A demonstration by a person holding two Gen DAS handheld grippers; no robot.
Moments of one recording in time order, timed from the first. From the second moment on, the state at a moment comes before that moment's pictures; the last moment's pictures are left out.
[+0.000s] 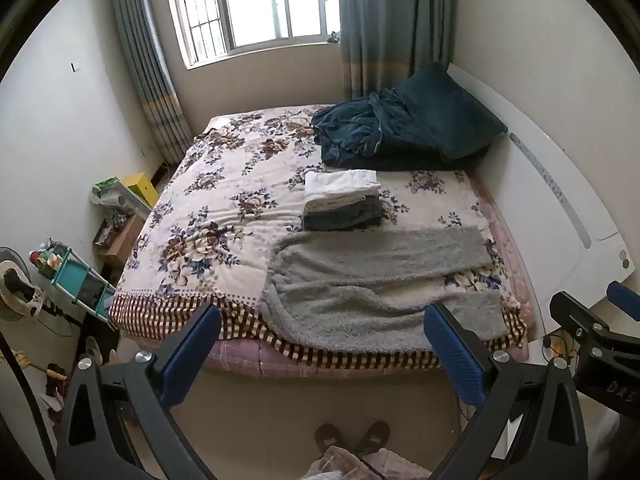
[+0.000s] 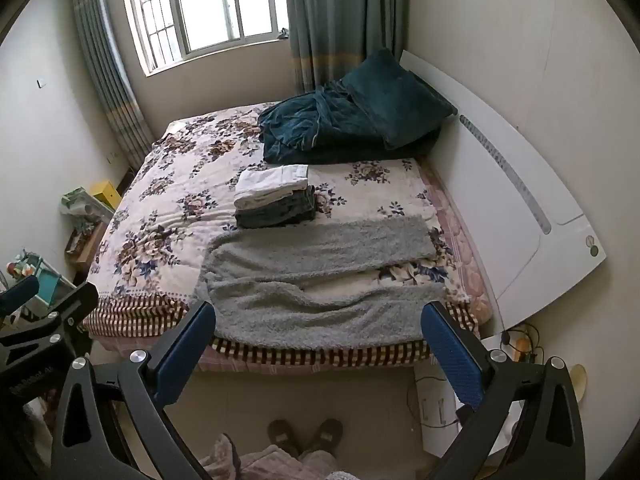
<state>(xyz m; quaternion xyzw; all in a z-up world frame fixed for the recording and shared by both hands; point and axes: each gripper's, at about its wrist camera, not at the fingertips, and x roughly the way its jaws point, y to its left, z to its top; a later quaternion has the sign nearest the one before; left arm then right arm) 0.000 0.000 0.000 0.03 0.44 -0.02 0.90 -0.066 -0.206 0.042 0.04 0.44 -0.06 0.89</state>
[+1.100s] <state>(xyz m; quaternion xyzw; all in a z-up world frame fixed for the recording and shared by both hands) 0.004 -0.014 0.012 0.04 0.42 -0.02 0.91 -0.070 -0.215 0.060 0.04 0.43 -0.06 0.90</state>
